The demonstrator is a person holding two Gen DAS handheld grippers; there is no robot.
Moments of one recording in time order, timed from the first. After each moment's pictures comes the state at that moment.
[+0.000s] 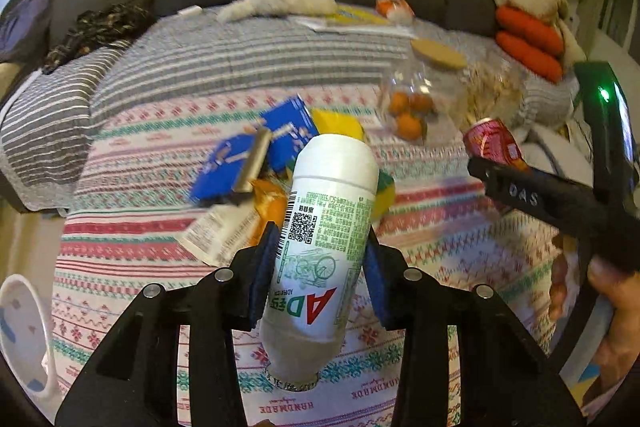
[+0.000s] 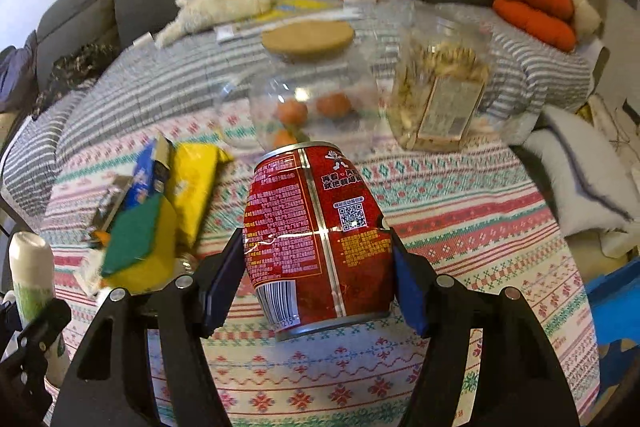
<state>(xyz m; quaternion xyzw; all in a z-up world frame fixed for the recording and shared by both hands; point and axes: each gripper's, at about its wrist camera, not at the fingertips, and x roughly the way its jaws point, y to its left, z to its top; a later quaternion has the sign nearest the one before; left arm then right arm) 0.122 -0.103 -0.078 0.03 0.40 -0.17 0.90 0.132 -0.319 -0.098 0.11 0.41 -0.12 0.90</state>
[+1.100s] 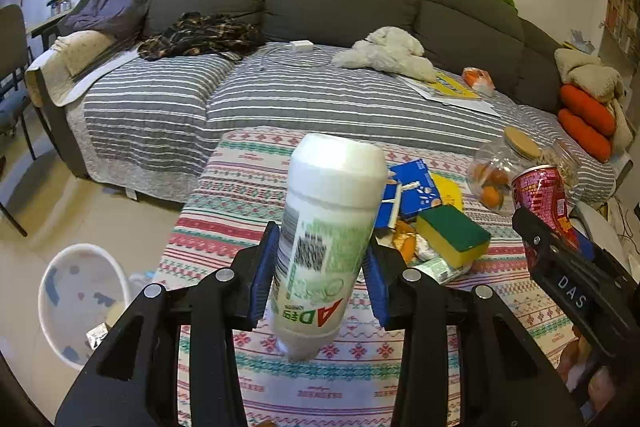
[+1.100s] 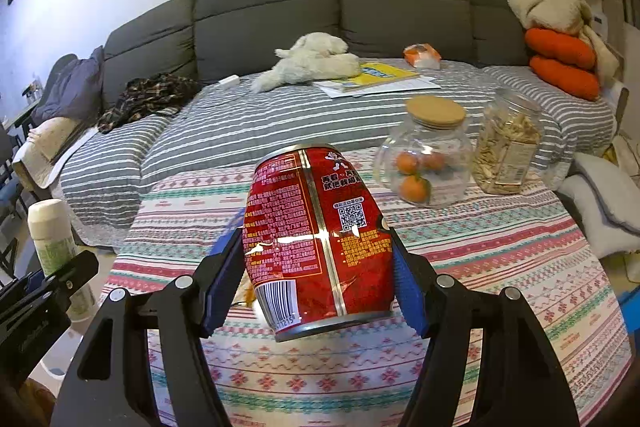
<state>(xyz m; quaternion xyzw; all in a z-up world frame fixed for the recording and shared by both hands) 0.101 0.012 -0.034 -0.04 0.35 -0.05 0.94 0.092 -0.186 -0.045 0.09 0.31 -0.05 0.94</state>
